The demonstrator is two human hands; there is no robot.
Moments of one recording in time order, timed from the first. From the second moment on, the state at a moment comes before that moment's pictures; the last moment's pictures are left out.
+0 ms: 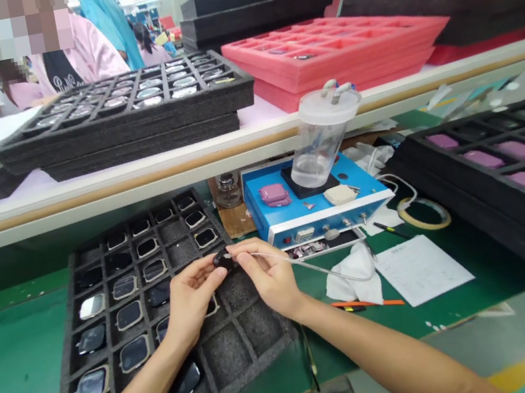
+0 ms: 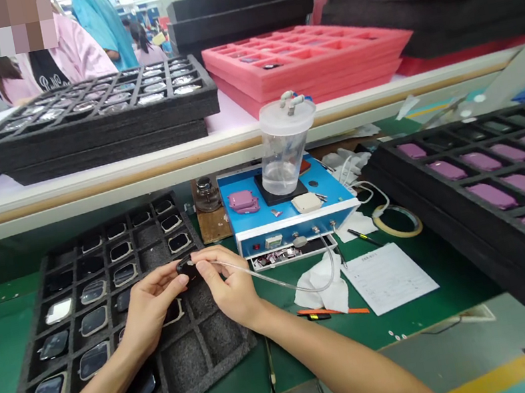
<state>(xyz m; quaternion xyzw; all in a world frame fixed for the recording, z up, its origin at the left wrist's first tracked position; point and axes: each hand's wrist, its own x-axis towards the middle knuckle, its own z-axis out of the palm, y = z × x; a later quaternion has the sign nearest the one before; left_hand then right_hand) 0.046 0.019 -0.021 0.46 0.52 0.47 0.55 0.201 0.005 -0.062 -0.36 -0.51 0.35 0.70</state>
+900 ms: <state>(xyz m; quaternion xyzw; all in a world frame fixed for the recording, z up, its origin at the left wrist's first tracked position) 0.046 0.019 -0.020 0.46 0.52 0.47 0.55 0.200 0.006 -0.061 -0.35 -0.51 0.36 0.70</state>
